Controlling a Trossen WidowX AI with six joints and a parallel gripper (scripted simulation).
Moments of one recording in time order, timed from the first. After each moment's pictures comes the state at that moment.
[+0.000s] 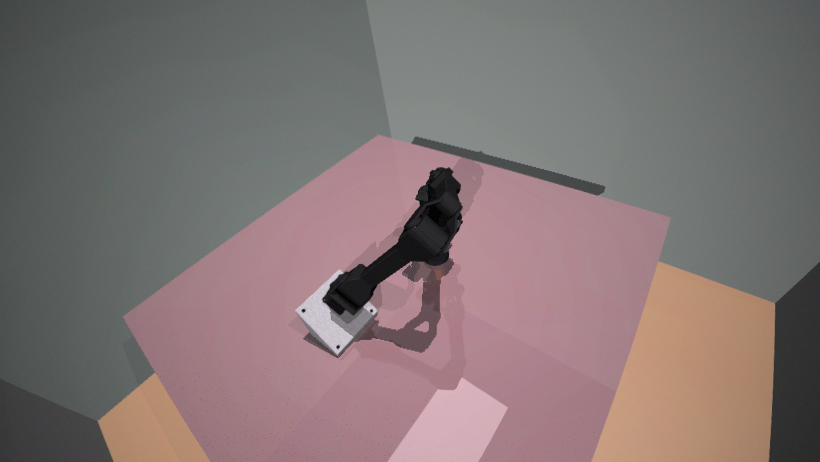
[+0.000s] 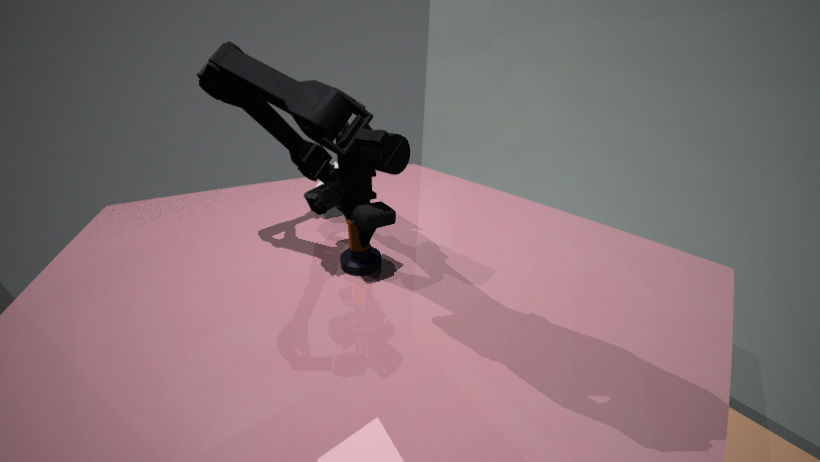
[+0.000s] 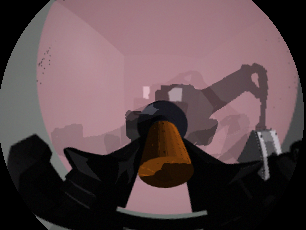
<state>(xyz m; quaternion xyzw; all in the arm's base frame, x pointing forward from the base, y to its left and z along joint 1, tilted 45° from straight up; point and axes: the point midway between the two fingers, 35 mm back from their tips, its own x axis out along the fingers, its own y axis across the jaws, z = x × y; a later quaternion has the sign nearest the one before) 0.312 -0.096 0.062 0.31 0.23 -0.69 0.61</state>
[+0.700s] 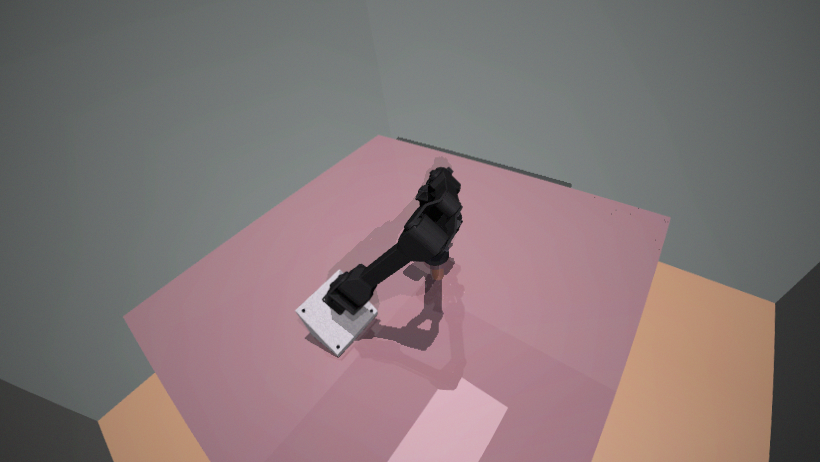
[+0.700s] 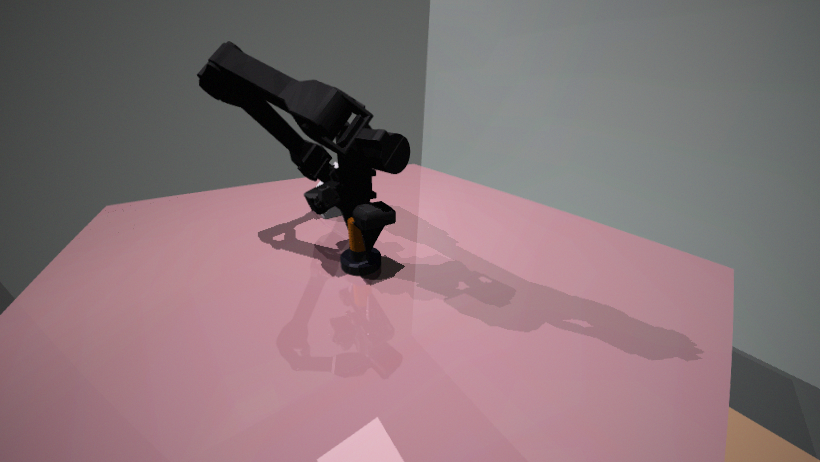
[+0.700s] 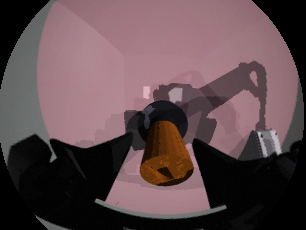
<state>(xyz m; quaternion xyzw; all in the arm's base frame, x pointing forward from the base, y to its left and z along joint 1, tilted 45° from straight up) 0.312 -0.095 0.062 0.31 0.23 -0.69 0.61</state>
